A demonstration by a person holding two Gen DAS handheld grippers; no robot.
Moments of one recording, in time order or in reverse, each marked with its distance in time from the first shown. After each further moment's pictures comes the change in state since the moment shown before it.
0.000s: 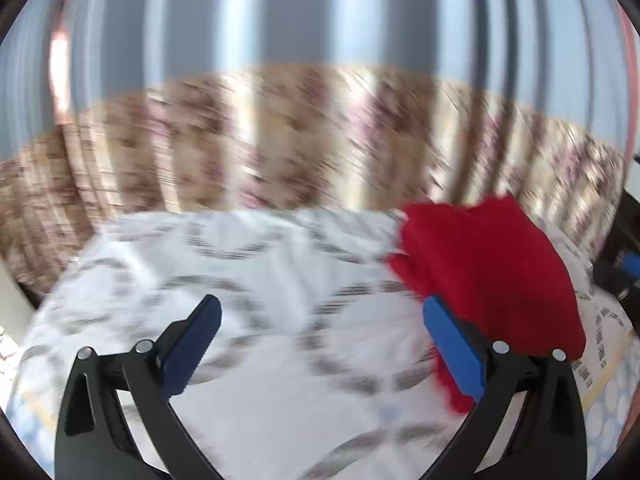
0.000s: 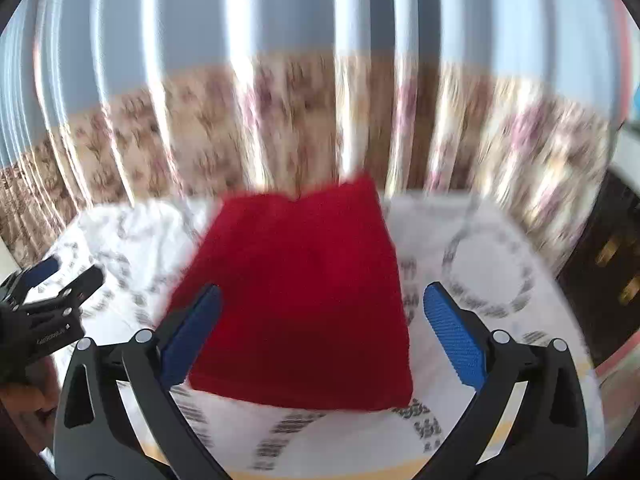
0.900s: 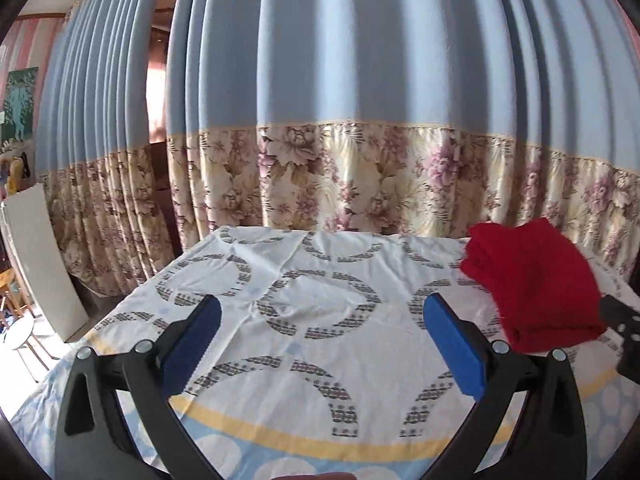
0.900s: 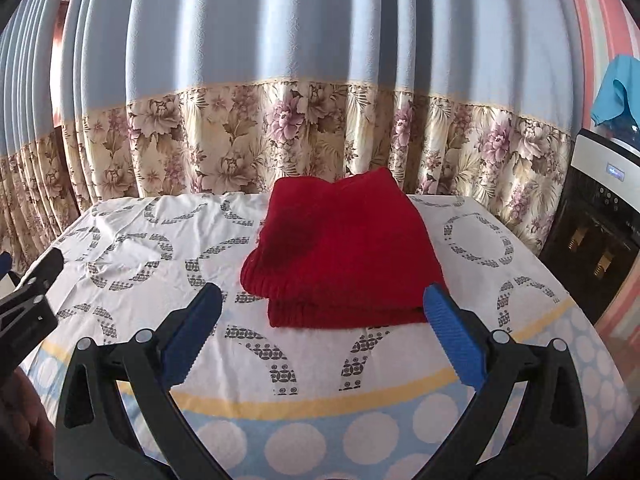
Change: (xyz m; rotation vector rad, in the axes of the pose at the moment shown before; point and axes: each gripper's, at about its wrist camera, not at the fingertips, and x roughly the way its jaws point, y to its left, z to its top) left arm -0.094 0.057 -0.064 -0.044 -0.162 0.194; right arm -0.066 0.086 -0.077 -0.011 -0.063 -0.058
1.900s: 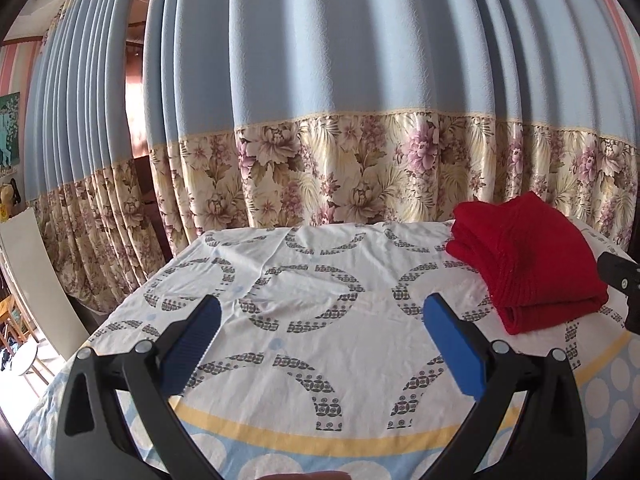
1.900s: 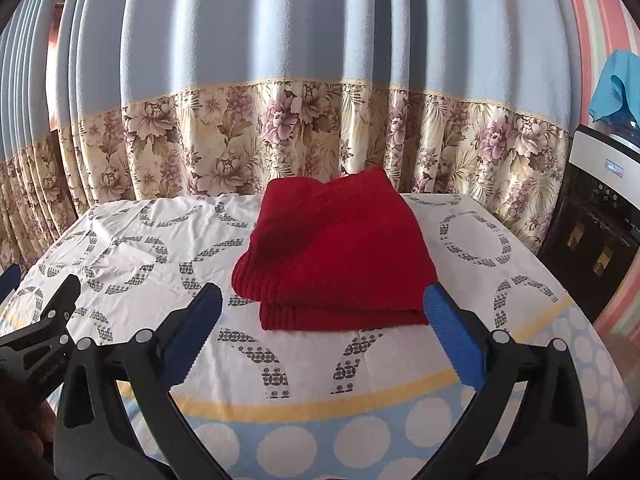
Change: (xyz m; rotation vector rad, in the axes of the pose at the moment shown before) left arm 0.001 -0.024 -0.012 0.089 -0.003 -0.037; right arm 0.004 -0.008 0.001 0.017 0.004 -0.005
